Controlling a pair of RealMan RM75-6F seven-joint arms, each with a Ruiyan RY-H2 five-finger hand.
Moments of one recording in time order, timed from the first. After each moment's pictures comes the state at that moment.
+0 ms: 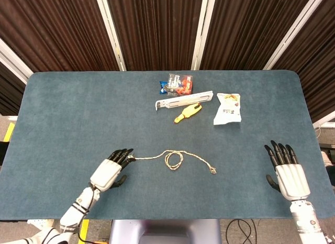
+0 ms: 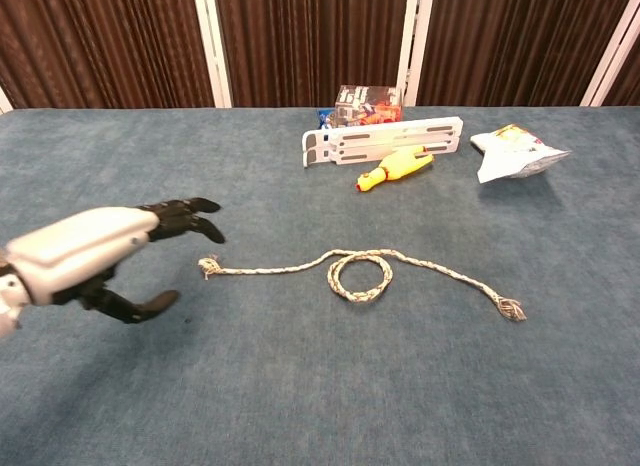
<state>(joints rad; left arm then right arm) -0.46 -1.62 -0.06 -1.44 1.57 1.08 0.16 0.11 -1.24 0.03 -1.56 -1.53 1.44 -0.24</state>
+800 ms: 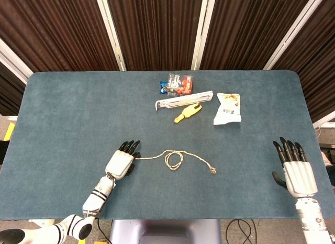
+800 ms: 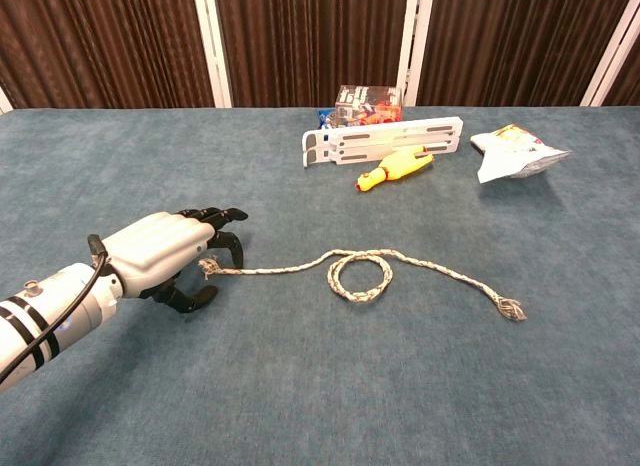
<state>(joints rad) -0.57 -1.86 -0.13 -1.14 1.41 1.00 0.36 0.11 -1.22 0.06 -1.58 -1.47 1.43 -0.22</state>
